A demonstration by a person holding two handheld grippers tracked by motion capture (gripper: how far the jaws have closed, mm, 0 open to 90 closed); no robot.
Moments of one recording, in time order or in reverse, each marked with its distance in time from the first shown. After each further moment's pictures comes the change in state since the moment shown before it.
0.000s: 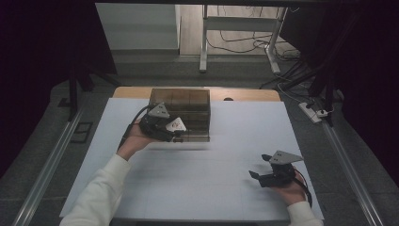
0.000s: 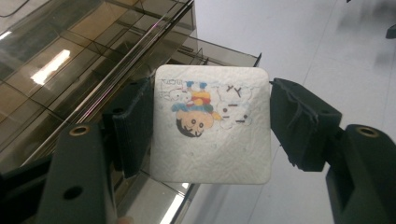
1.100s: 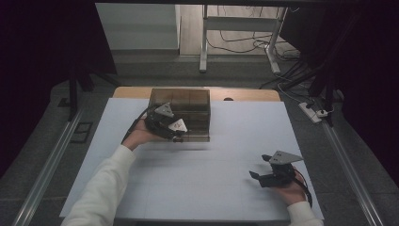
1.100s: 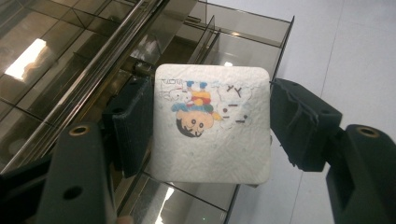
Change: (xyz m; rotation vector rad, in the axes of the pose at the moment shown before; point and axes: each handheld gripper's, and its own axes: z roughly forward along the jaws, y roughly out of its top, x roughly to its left) left arm 0.027 -0.009 0.035 0.071 -0.072 0.048; right arm -0.001 -0.002 0.001 0.011 -0.006 0.001
